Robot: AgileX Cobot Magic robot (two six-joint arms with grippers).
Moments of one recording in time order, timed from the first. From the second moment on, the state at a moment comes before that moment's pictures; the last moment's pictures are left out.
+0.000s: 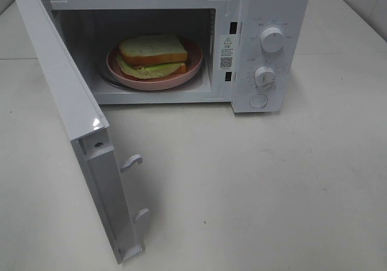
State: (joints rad) left arm 0.00 0.00 -0.52 0.00 1.08 -0.06; right arm 0.67 0.63 -0.76 -0.20 1.15 0.09
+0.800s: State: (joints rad) left arm 0.00 0.00 -0.52 0.00 1.08 -0.06; right arm 0.20 0.29 -0.54 -0.13 1.05 0.06
